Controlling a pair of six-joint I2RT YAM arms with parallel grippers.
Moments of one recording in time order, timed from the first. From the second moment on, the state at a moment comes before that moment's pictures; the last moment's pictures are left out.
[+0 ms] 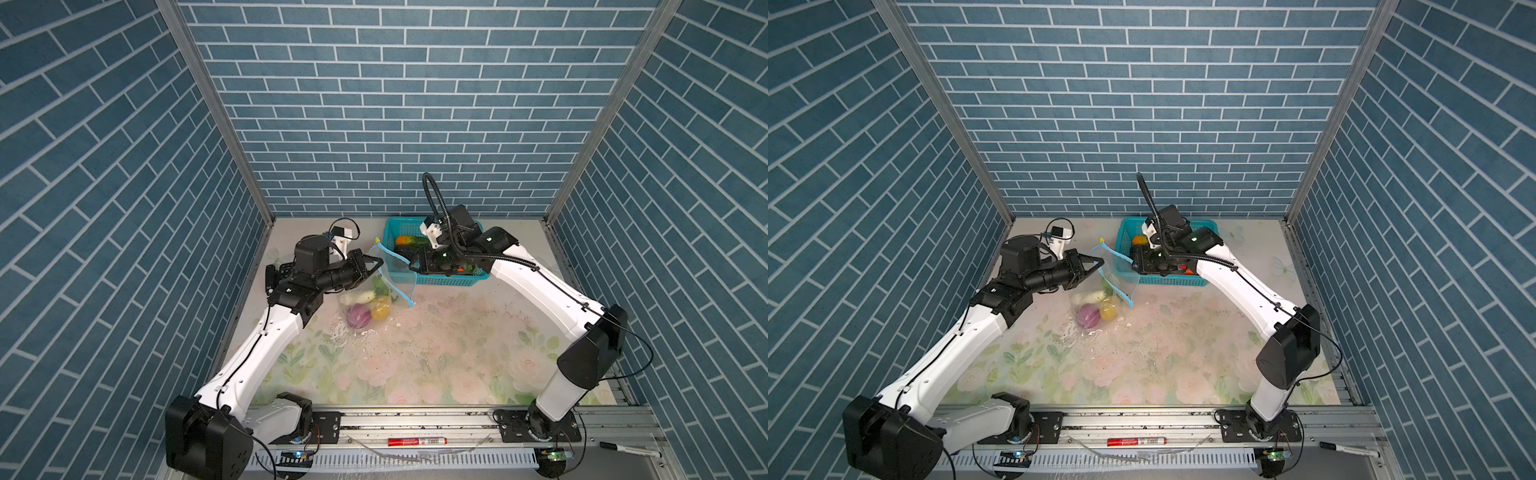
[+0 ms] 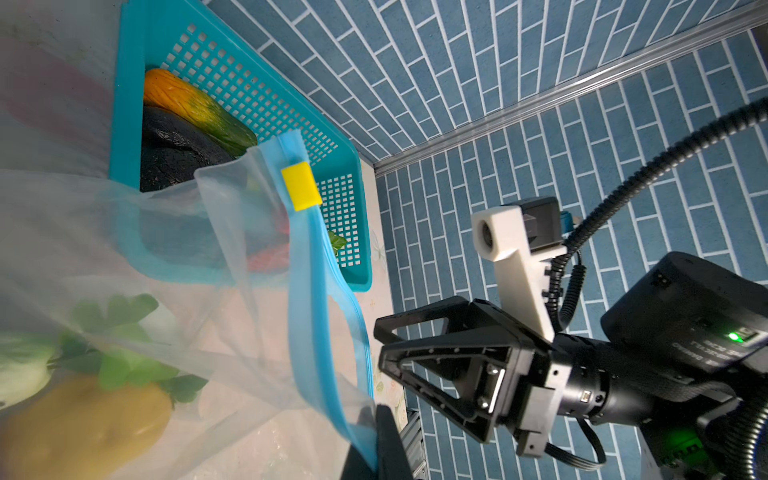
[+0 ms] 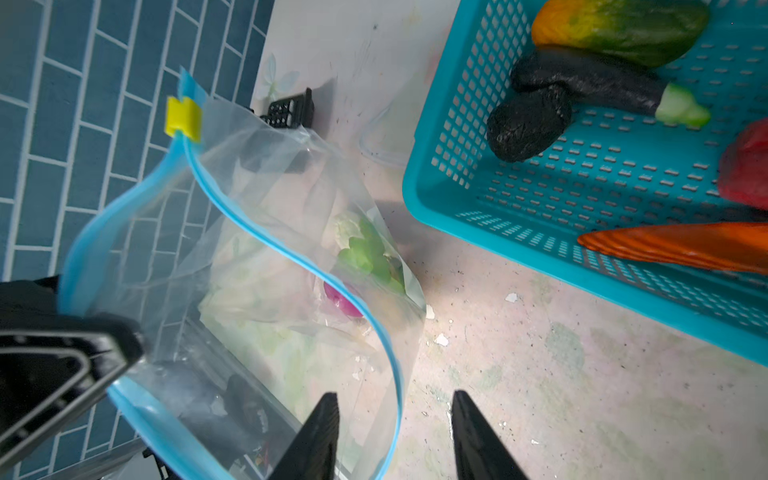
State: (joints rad) left arm -0.31 1.16 0.99 -0.20 0.63 -0.95; right arm 0.74 1.72 1.73 -0.91 -0.28 0.49
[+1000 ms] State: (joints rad) left arm -0.29 1.10 1.07 -0.34 0.61 -0.92; right arm 0.84 1.79 2.07 -1.08 -0.26 0.48
